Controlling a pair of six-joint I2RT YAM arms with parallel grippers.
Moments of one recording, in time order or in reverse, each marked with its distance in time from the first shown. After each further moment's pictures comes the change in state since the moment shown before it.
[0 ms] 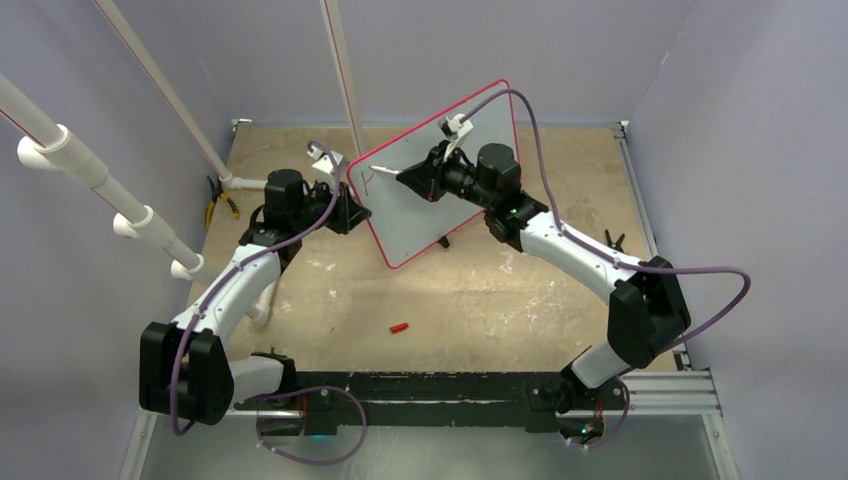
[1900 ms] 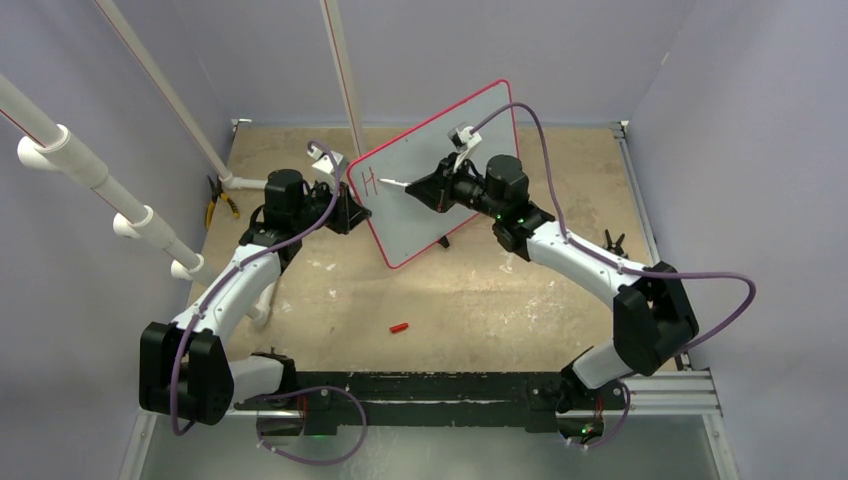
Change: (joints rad) left arm 0.000 0.000 0.000 0.000 -0.001 0.000; right arm -0.026 -0.049 -0.119 0.043 -0.040 0.048
